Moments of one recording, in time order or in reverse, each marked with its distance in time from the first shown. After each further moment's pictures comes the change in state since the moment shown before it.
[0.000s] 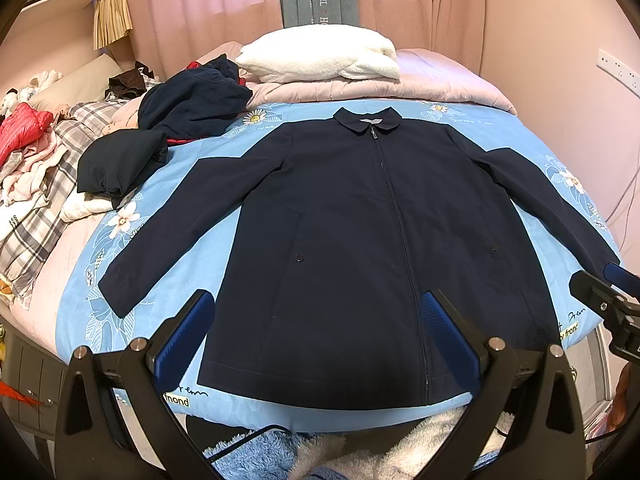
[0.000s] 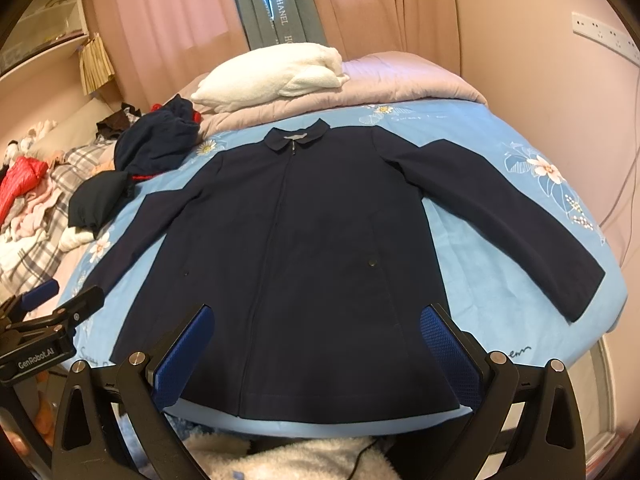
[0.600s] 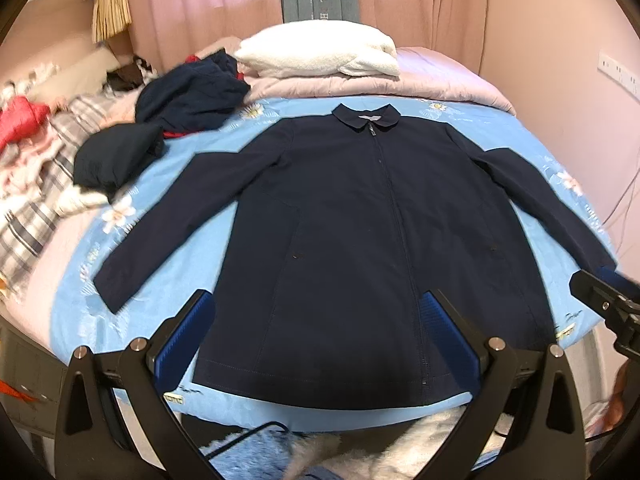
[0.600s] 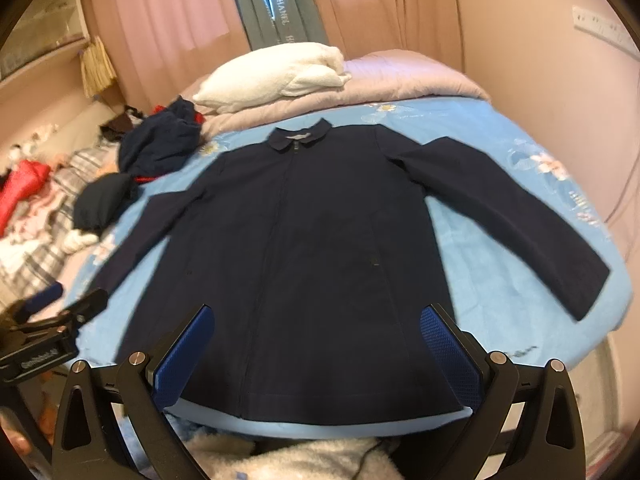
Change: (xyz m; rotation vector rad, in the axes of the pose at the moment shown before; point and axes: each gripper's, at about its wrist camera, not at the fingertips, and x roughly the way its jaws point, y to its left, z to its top) left arm 0.009 0.009 -0.004 -0.040 0.021 -0.050; right arm 0.006 -0.010 -0.002 0.048 0.002 0.111
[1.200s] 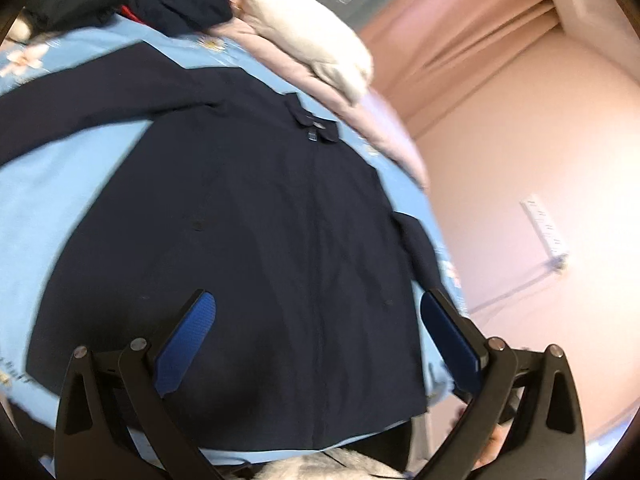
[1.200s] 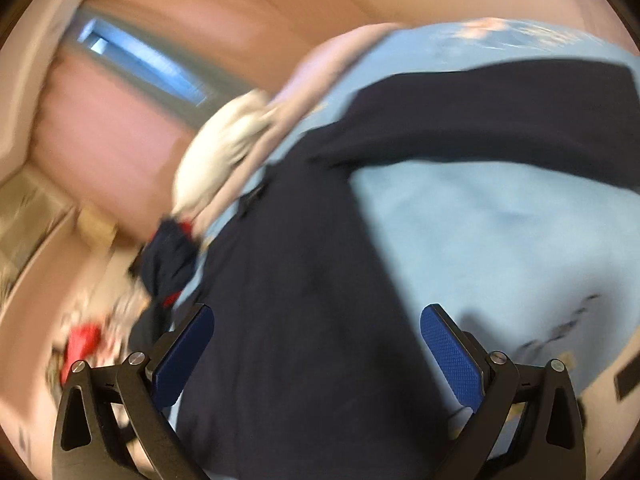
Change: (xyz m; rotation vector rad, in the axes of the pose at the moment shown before) left arm 0.077 0.064 -0.020 -0.474 0.001 -0.613; right arm 0.054 -0.181 -0.046 0.583 -0.175 0.156
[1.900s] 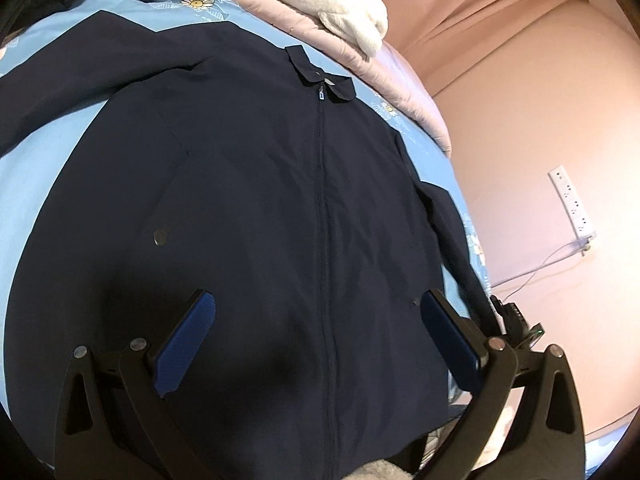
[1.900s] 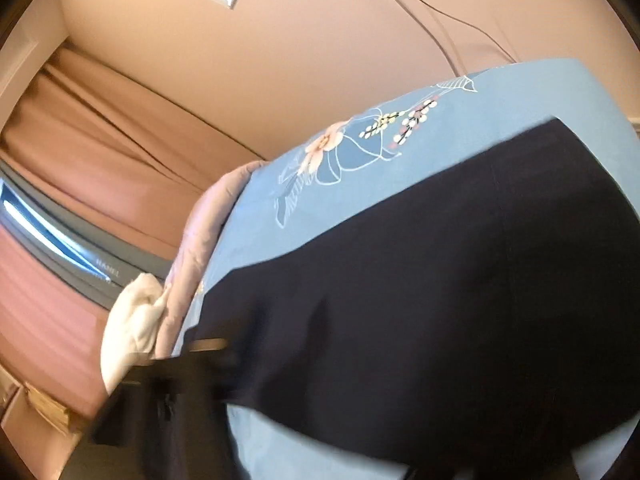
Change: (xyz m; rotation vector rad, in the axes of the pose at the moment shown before) left arm 0.077 0.002 0.039 0.040 0.164 0.119; right arm -0.010 -0.077 0.093 0.310 -0.454 -0.216
